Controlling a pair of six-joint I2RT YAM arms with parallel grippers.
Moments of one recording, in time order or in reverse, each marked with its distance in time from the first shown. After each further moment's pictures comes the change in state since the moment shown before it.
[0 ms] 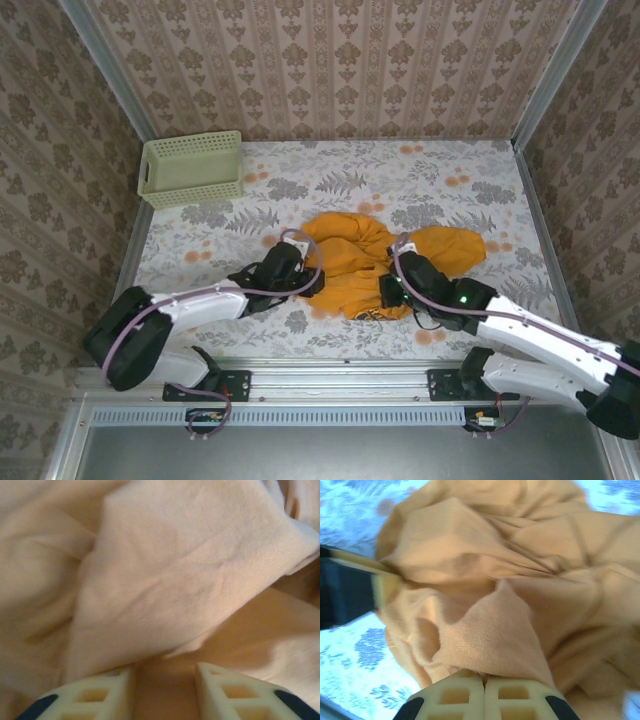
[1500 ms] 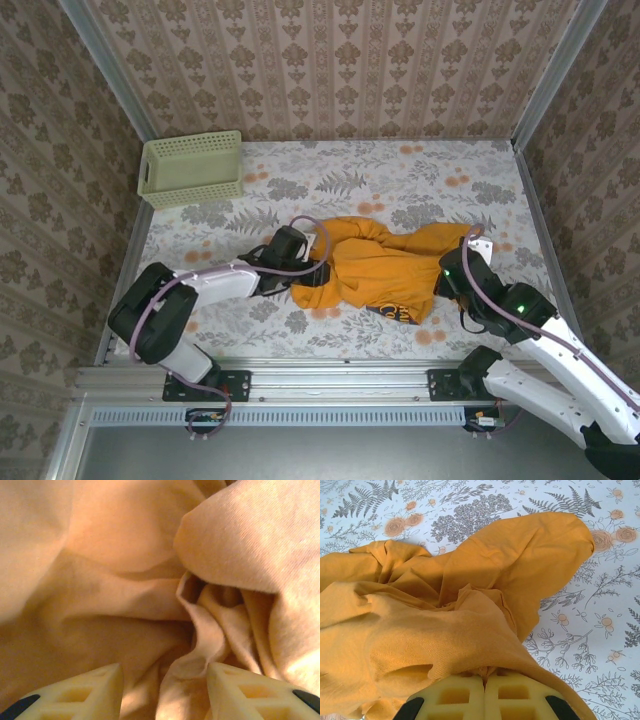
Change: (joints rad) left arm 0.085 0.233 0.149 -0.027 0.185 0.094; right arm -0.226 -0.204 0.112 -0.380 0.218 0.118
